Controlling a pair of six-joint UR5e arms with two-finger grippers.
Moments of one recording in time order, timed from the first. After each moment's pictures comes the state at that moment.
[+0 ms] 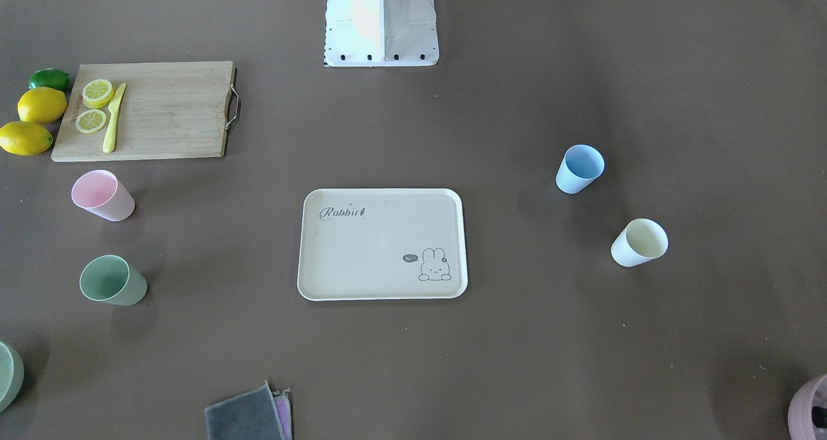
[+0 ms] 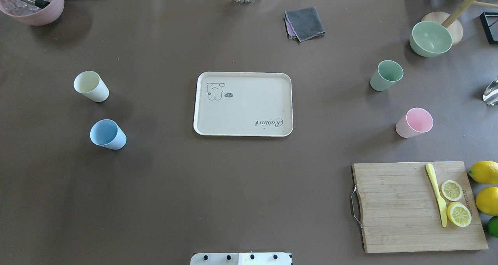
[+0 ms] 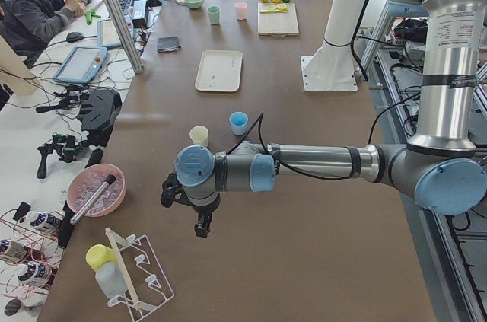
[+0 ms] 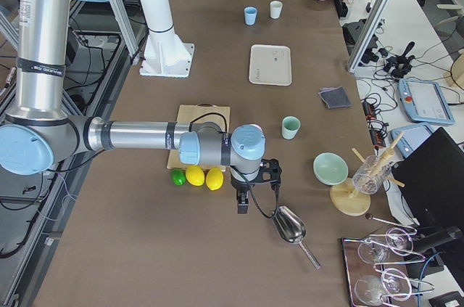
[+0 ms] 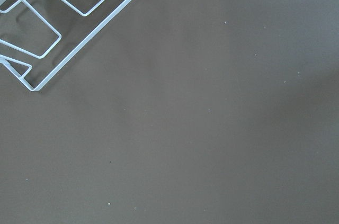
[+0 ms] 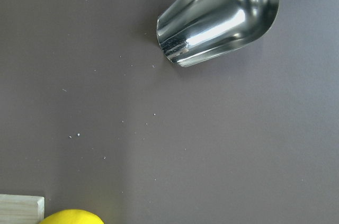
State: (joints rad) left arm -1.63 -1.57 -1.59 -1.53 -2.40 0.19; right arm 1.54 -1.73 1.74 -1.58 2.30 -0.03
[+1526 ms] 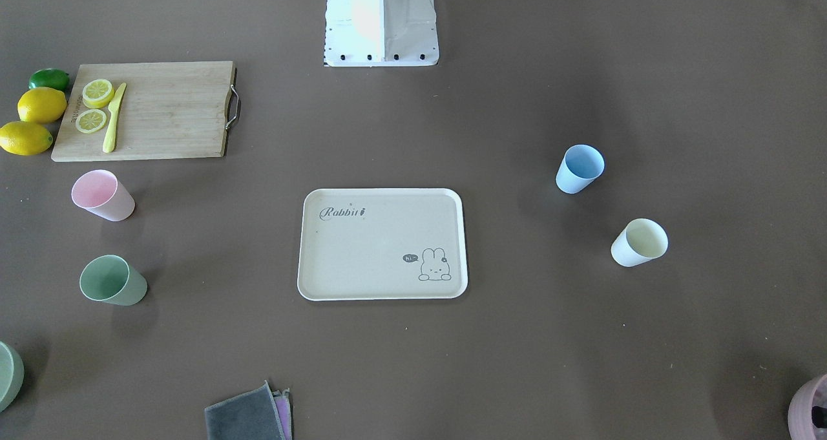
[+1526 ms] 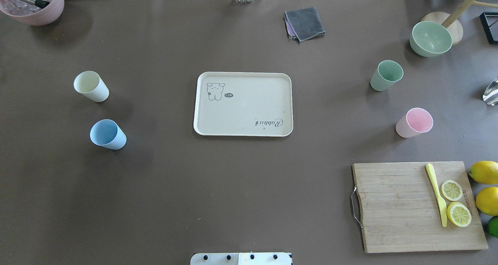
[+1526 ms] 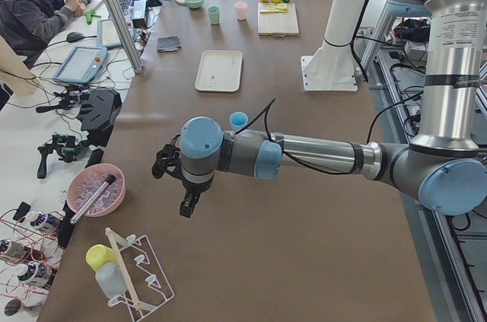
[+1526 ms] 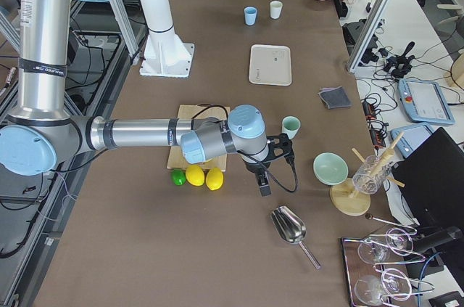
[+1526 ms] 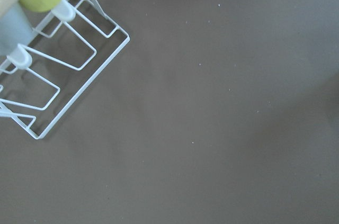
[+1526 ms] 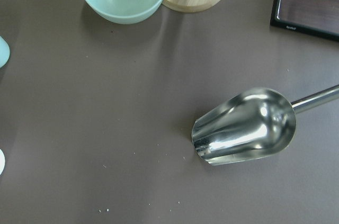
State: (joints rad) left arm -1.68 -1.57 -1.68 -1.72 -2.40 0.19; right arm 1.54 -1.71 1.77 -1.24 2.30 0.05
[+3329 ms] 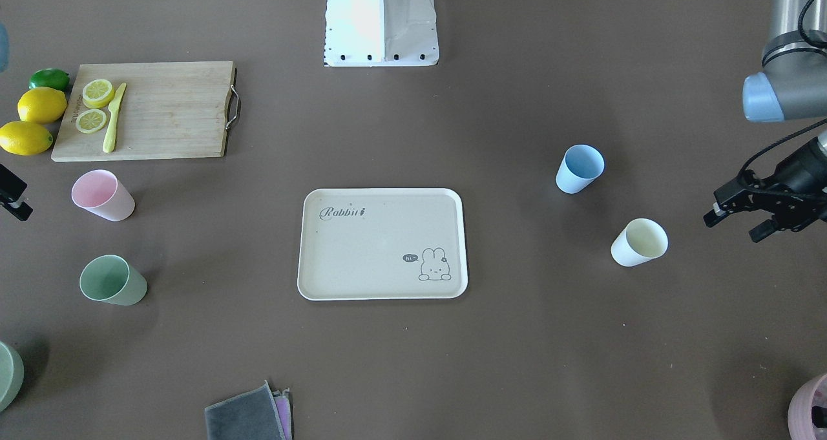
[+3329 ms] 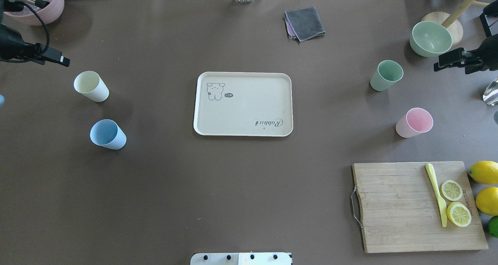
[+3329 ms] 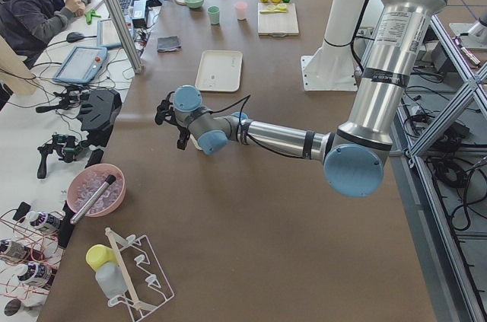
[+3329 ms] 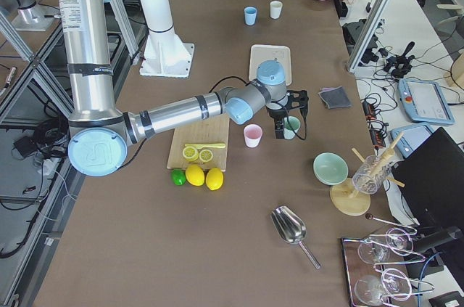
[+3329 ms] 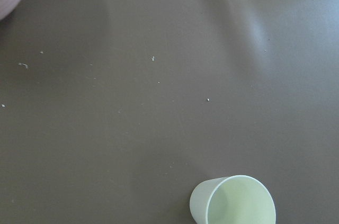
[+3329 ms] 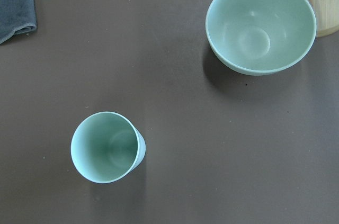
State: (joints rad) left arm -1.15 -1.82 -1.45 -2.31 -2.33 -0.69; right arm 1.19 -1.50 1.78 -1.15 2.20 0.77
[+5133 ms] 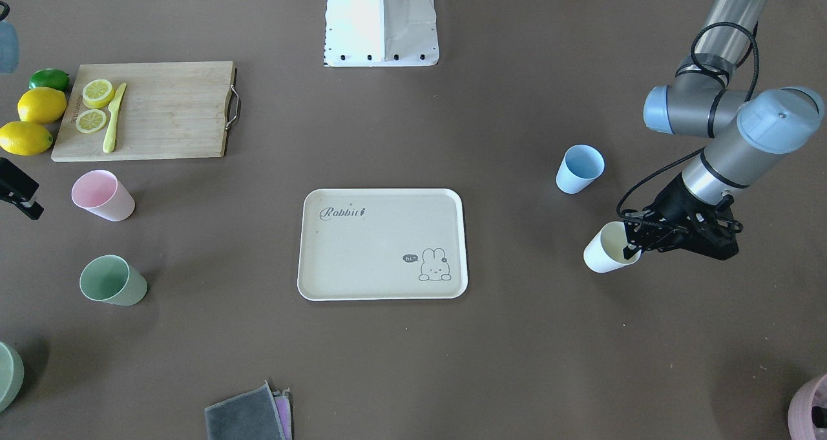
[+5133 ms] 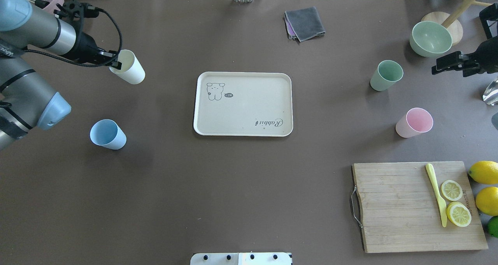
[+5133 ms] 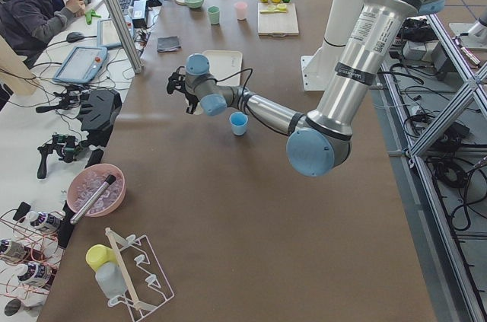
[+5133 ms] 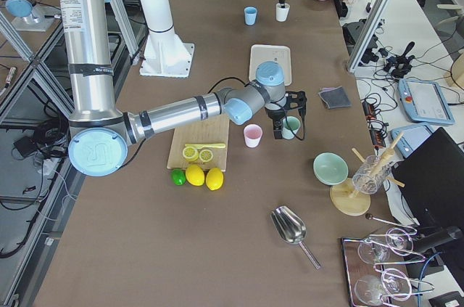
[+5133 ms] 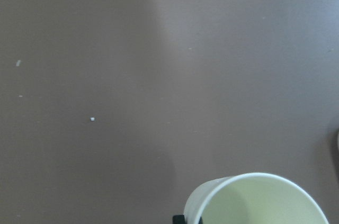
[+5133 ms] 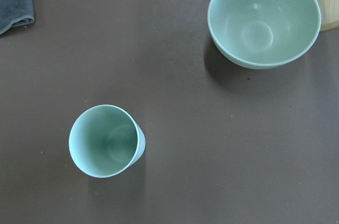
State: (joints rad) left arm -0.95 -2.00 -1.52 -2.14 -2.15 -0.87; right arm 1.17 -1.51 1.78 -1.15 2.19 0.77
